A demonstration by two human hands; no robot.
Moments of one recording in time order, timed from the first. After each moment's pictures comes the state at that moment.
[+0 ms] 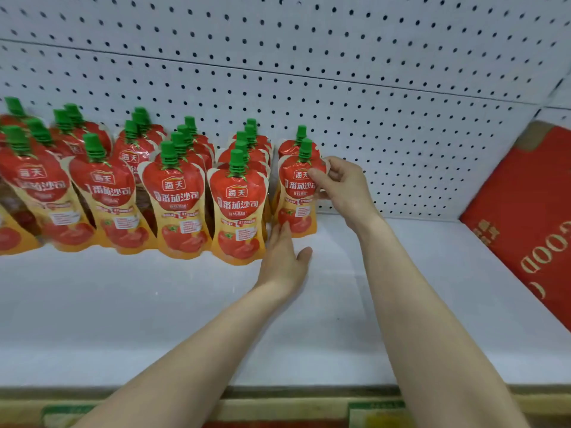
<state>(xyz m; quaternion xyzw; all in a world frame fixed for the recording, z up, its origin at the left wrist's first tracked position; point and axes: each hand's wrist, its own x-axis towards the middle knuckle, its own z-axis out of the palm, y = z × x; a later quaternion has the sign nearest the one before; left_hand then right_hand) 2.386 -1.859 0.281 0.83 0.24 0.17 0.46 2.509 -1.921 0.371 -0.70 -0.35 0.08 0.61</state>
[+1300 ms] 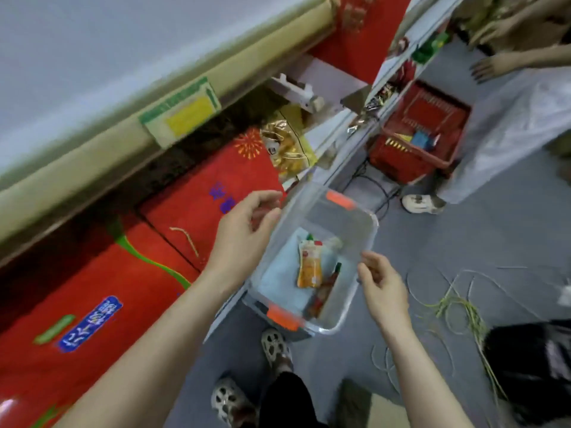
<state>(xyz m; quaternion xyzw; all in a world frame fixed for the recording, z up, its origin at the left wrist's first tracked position) 2.188 -2.057 0.146 0.80 -0.11 -0.10 0.58 2.060 -2.273 0.057 -0.82 0.34 -0.05 0.46</state>
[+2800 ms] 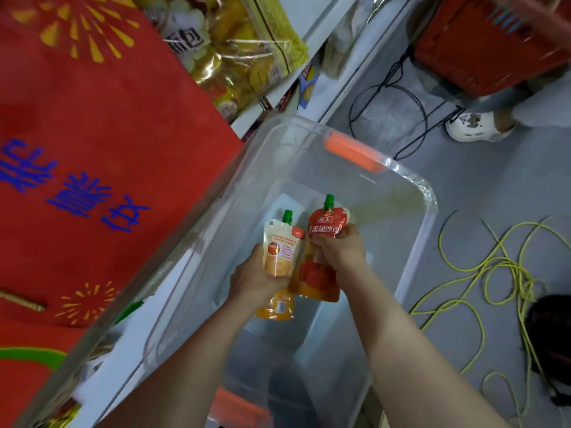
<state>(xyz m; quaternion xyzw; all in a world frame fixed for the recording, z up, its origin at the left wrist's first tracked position) 2.245 -2.197 -0.218 0.85 0.08 -0.43 0.29 2.234 -2.356 -0.237 -0.63 0.55 0.16 0.52</state>
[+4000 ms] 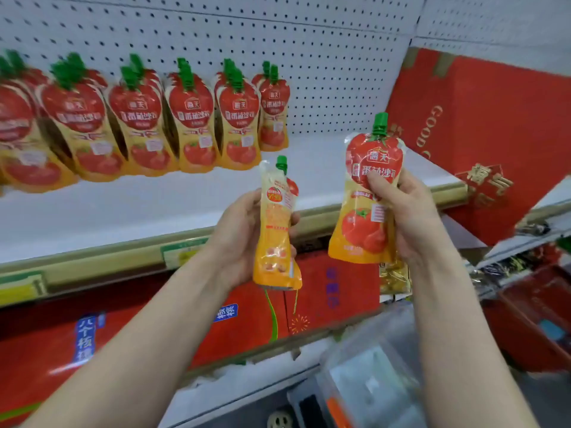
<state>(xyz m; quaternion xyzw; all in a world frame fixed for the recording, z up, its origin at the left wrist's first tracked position) 2.111 -1.885 0.329 0.43 0.07 -0.10 0.90 2.182 -2.089 0.356 -0.62 -0.13 0.03 0.77</state>
